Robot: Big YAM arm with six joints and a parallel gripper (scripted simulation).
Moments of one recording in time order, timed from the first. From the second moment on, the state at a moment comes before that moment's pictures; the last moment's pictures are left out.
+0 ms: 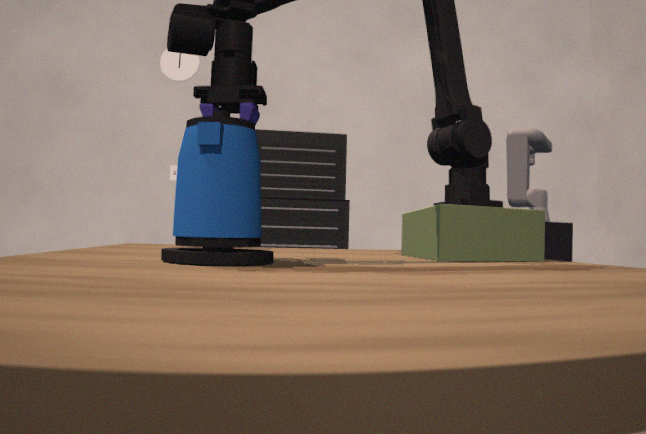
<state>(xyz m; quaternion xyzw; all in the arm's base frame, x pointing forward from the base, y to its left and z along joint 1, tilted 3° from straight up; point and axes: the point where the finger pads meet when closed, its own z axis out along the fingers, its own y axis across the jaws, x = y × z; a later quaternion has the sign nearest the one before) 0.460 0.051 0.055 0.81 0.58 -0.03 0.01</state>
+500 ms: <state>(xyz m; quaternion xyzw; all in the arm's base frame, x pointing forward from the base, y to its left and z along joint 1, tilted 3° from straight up) 0.460 0.051 0.052 0.81 0.58 -0.03 0.01</state>
